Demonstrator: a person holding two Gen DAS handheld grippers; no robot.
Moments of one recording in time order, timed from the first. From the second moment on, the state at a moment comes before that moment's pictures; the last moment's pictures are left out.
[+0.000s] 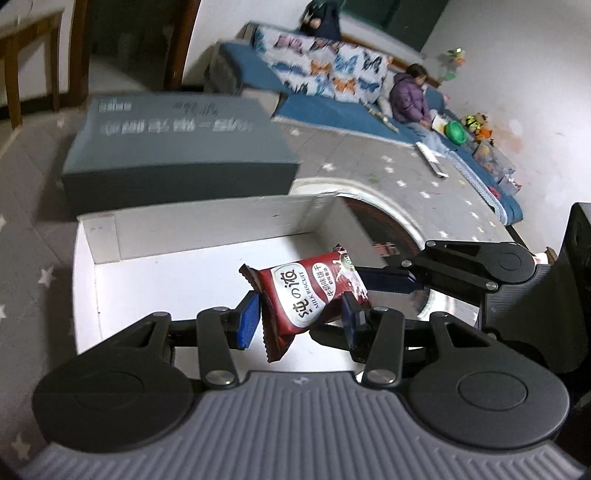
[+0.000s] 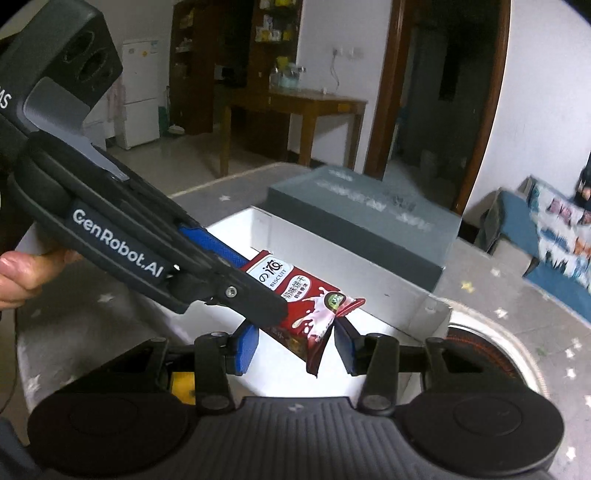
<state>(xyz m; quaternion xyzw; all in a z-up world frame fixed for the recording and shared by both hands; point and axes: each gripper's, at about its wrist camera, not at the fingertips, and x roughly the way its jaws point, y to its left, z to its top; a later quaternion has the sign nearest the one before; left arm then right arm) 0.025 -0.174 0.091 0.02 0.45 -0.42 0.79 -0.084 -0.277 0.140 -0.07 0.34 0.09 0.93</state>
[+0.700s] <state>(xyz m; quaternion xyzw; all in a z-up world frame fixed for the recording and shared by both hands) 0.041 -0.166 0.061 0.01 0.47 -0.39 0.79 -0.057 -0.291 0.109 -0.05 0.41 0.07 0.91</state>
